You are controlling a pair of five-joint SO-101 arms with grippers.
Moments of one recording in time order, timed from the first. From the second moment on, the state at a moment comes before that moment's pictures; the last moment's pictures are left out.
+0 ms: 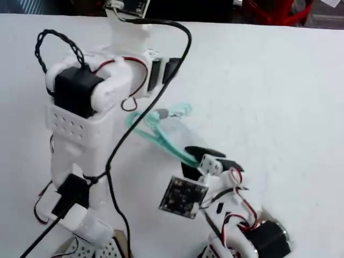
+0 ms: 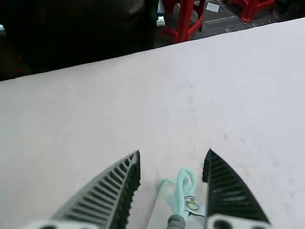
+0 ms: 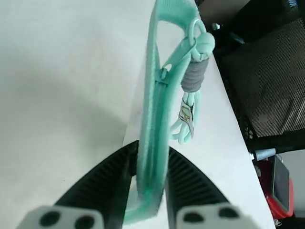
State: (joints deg) left arm 19.6 5.2 -58.9 102.3 4.6; right arm -32.1 -83.9 56.4 71.2 50.9
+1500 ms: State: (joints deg) left arm 19.3 5.8 -9.1 99.7 -9.9; right arm -28.6 -102.8 88.8 59.7 53.3
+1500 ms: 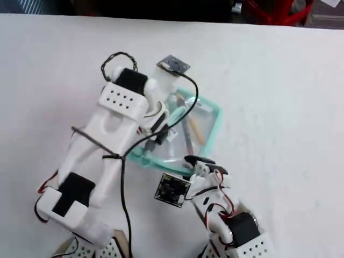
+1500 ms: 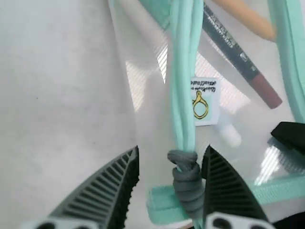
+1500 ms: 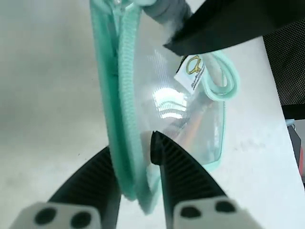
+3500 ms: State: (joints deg) left arm 24.7 6.0 -72.3 102.5 -2.9; right arm -12.9 -76.7 59.0 53.4 12.4
